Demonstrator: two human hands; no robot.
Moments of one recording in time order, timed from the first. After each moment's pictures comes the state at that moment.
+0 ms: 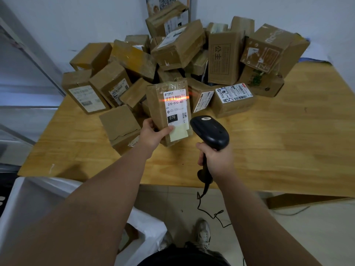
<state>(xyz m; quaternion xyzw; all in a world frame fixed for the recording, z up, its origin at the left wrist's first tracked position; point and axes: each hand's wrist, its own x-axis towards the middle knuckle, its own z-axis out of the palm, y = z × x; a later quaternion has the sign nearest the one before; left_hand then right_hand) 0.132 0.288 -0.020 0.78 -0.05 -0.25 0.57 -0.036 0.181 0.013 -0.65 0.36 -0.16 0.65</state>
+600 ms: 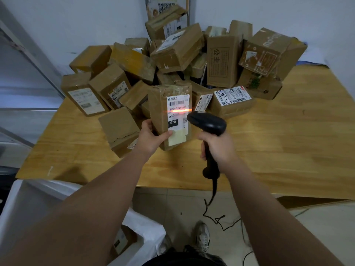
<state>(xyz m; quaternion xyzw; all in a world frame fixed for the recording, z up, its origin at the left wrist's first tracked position) 0.126 0.293 -0.010 0.79 -0.09 -0.24 0.55 -0.017 0.159 0.040 -0.64 0.38 -0.09 0.66</state>
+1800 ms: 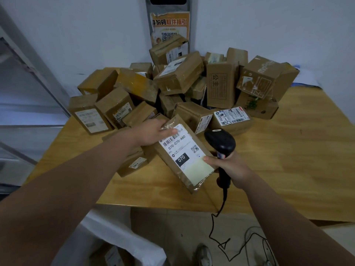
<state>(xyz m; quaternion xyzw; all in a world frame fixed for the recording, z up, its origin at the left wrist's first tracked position) 0.176 0.274 0.087 0.86 -0.38 -0.29 0.19 -0.027 0.110 0.017 -0.63 0.27 -0.05 0.72</state>
